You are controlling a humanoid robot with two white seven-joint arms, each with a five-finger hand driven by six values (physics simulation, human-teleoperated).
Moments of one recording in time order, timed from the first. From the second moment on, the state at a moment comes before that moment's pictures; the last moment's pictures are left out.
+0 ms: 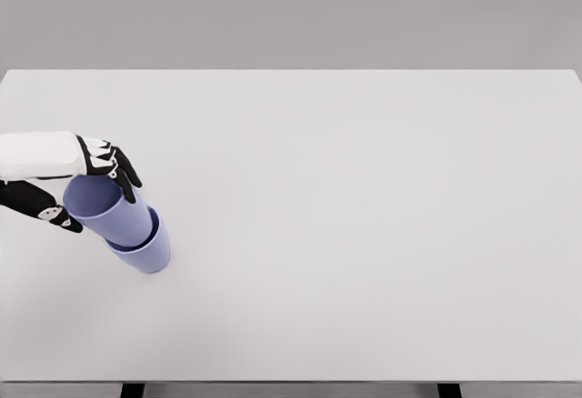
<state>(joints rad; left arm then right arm) -0.84 1.33 -0.96 -1.75 0.33 -0.61 -0.61 -0.01 0.00 -0.07 0.15 0.07 -0.15 0.15</state>
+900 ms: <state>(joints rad) -1.01 1.13 -0.85 -1.76 0.45 -0.61 -0.61 -0.01 0.00 -0.07 0.15 0.07 -0.15 0.15</state>
